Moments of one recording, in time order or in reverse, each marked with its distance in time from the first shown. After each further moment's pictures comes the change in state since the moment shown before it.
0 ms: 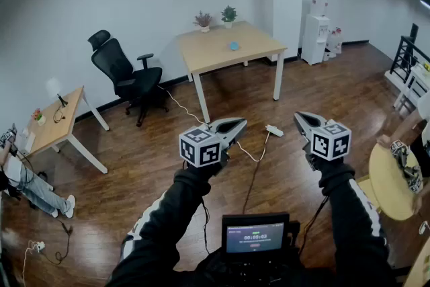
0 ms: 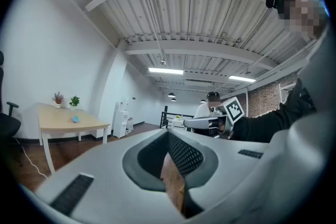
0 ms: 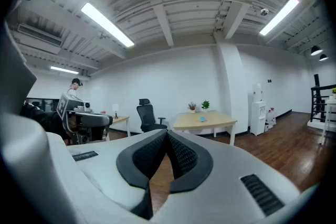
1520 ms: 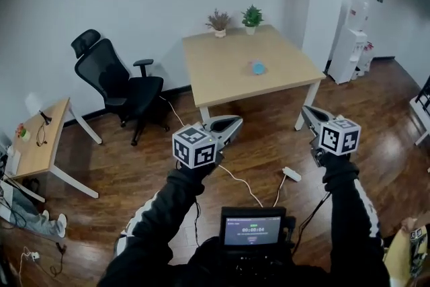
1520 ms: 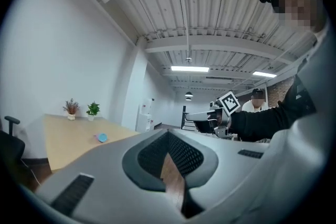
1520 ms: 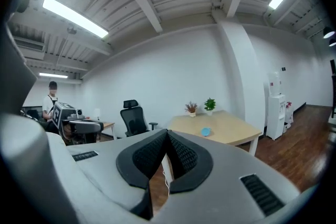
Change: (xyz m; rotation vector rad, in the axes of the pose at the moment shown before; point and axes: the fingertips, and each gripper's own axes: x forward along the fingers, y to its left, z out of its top) left arm 0.270 0.749 0.122 0.031 0.007 0.120; right arm 0.733 -0.356 0.155 0.047 0.004 0.060
